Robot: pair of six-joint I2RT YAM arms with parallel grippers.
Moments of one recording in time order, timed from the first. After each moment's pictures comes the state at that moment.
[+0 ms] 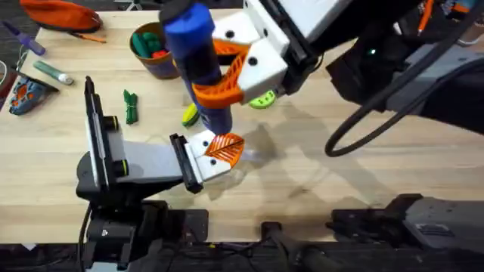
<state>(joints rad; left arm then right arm) -0.03 0.01 0.01 -0.12 1.13 0.08 0.63 1.47 0.97 0.85 -1.38 0.21</state>
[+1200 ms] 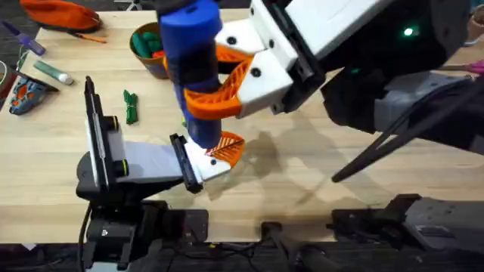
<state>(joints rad) -0.03 0.01 0.01 -0.12 1.13 0.08 0.69 1.47 0.85 1.31 -1.22 0.52</state>
